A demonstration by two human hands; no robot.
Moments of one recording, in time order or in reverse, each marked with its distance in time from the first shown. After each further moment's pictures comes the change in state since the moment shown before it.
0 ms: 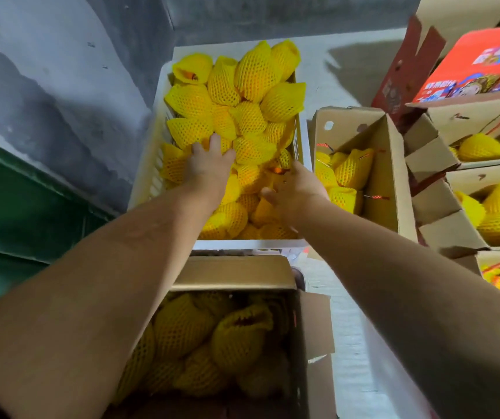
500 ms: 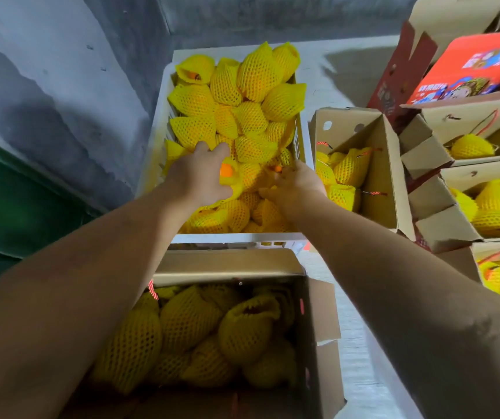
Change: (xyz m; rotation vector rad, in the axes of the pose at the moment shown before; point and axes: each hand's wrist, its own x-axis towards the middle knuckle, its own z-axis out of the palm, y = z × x) left_hand -0.032 -0.037 0.008 -0.454 0.140 0.117; right_hand 0.007 -0.004 -0.001 0.049 -0.010 0.039
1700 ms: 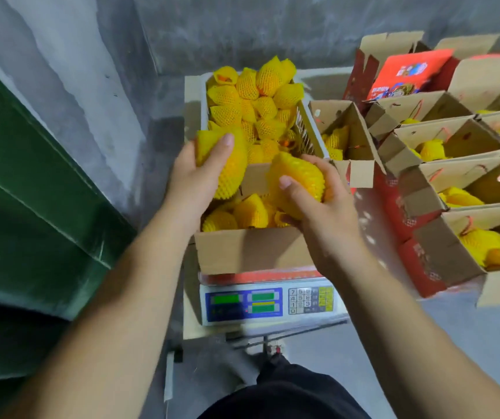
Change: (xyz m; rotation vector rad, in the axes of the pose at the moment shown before) left_hand -0.322 -0.018 -0.098 -1.384 0.206 -0.218; right_hand -0.280 -0.237 -0.132 2.317 0.957 0.453
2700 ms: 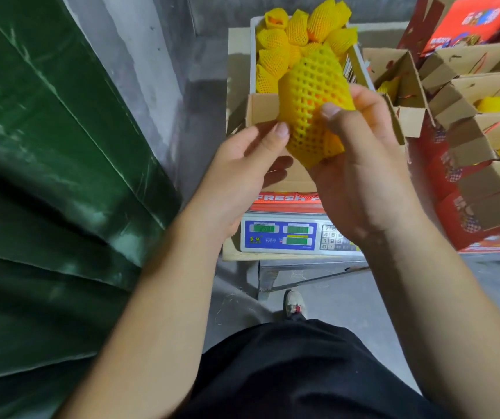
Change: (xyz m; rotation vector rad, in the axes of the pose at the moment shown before) left_hand -0.142 -0.034 -0.044 -0.194 -0.242 0.035; right_hand -0.119 -0.029 0.049 0.404 -0.216 0.024
